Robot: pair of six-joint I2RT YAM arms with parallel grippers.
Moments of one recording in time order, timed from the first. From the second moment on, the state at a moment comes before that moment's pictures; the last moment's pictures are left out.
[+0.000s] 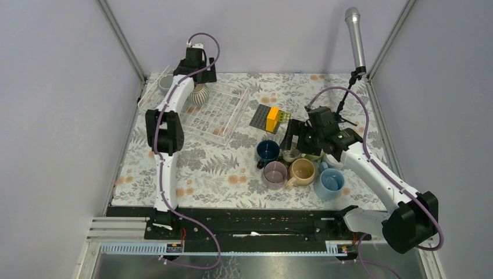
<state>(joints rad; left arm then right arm) -0.14 2.39 2.26 -0.52 -0.13 -0.18 0.46 1.21 0.99 -0.65 -0.15 0.60</state>
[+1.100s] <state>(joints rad) -0.23 2.22 2.04 -0.59 0.01 -0.13 0.46 1.13 0.93 -0.65 -0.15 0.61</state>
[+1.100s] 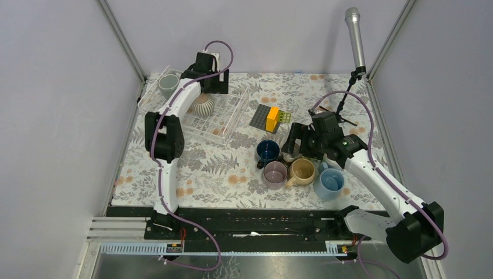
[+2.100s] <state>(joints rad) -0.25 2.28 2.25 -0.71 -0.17 -0.19 0.46 1.09 0.90 -0.65 -0.15 0.61</state>
